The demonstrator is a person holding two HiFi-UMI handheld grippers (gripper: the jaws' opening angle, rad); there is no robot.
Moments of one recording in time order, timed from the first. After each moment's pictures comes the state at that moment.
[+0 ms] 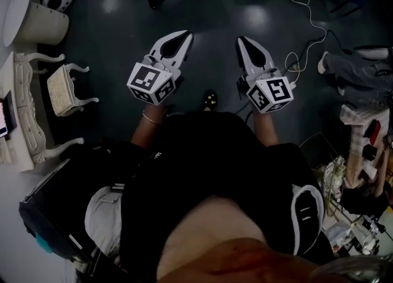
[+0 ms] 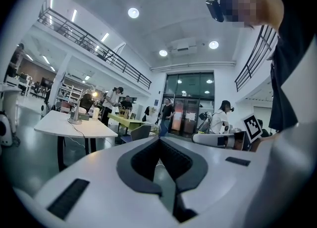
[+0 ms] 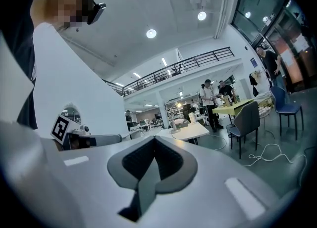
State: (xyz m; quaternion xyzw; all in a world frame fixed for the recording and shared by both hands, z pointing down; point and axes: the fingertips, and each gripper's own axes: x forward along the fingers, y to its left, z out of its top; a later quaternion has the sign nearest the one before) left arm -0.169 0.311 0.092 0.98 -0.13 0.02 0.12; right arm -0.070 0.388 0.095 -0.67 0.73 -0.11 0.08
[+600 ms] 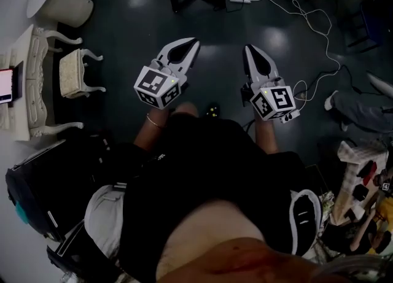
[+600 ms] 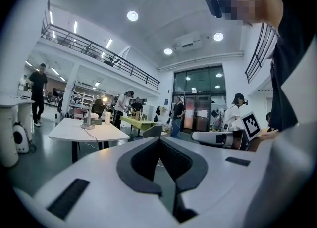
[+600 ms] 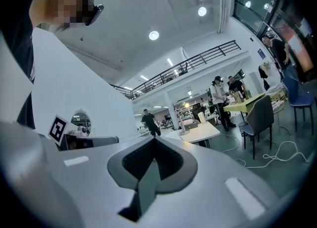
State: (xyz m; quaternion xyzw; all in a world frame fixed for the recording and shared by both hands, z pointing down) left arm -0.159 0.304 0.087 0.97 -0.20 0.04 0.09; right arm -0.043 0.363 0.094 -0.62 0.77 -0.11 0.10
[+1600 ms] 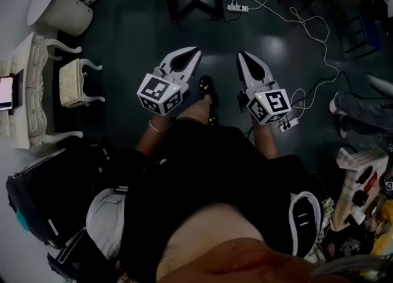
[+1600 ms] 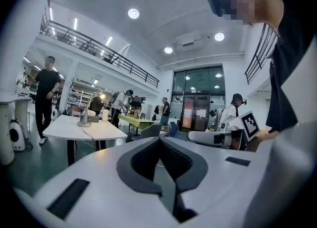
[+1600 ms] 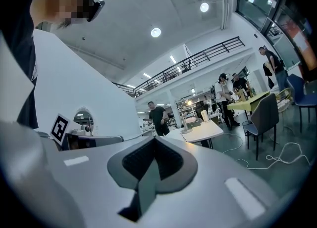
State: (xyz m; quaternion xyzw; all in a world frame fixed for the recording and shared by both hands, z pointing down) left arm -0.143 0.287 0.095 0.98 -0.19 0.04 0.10; right arm -0.045 0.336 0.099 -0.60 0.79 -0.11 0.09
